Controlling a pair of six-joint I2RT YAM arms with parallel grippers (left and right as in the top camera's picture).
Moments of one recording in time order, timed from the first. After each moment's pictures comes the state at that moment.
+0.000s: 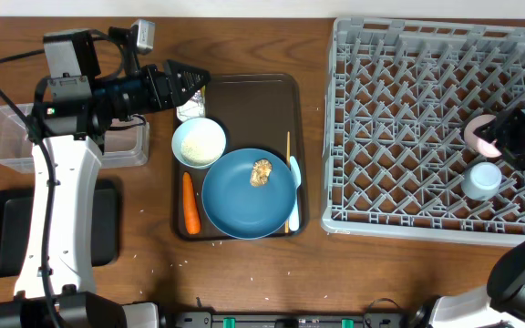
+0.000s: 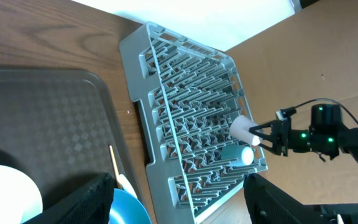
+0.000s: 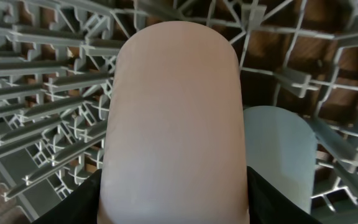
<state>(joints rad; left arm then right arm) 0.11 1.50 1.41 -0.66 0.98 -0.29 -0.50 1.73 1.46 -1.03 -0.26 0.29</state>
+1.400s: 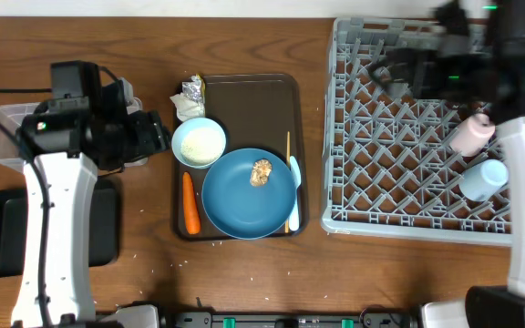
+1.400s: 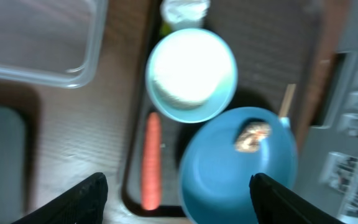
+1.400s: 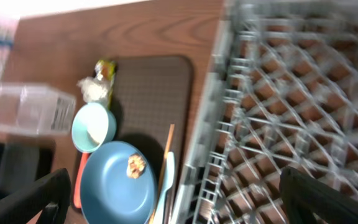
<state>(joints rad) 0.11 1.43 1.40 -1.17 0.26 -0.24 0.08 1.61 1.87 -1.14 -0.42 0.12</state>
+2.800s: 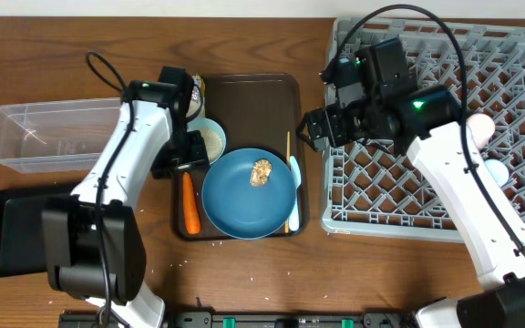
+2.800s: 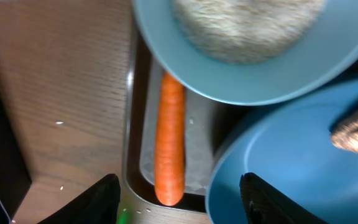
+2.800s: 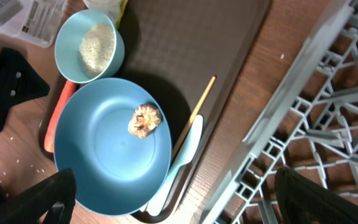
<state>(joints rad) -0.17 1.79 1.40 -1.24 0.01 -0.39 0.38 1.61 1.53 -0.96 -0.30 0.07</state>
